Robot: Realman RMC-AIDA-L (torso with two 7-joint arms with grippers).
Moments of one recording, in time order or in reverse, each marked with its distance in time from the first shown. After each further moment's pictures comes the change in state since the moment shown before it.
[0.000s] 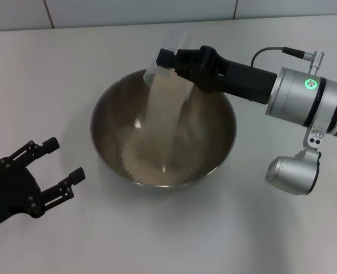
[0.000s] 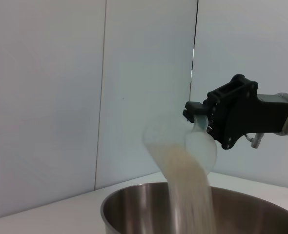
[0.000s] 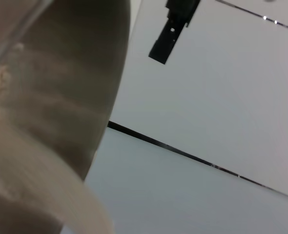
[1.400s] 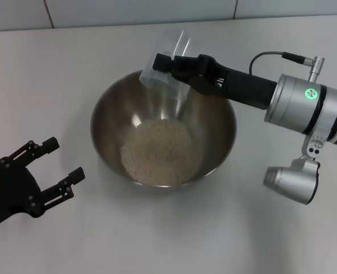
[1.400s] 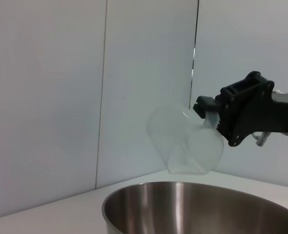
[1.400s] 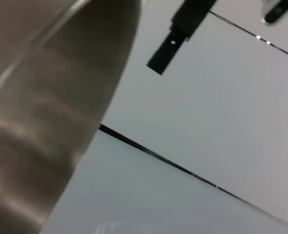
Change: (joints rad) left arm -0.001 0.001 0.000 -0.001 0.000 -0.004 0.000; right arm -0.006 0.000 -0.029 0.031 0.058 -0.051 -0.144
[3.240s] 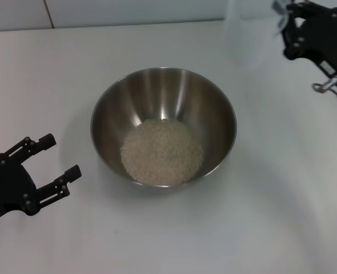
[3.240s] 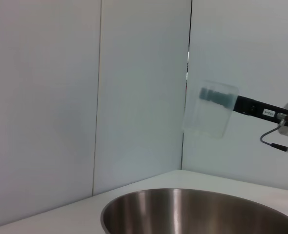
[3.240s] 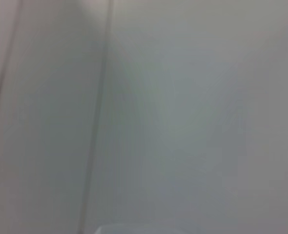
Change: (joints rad) left arm -0.007 0.014 0.000 0.009 0.000 0.026 -0.007; right arm -0.108 -0.004 0.155 0.185 0.437 -0.078 1.617
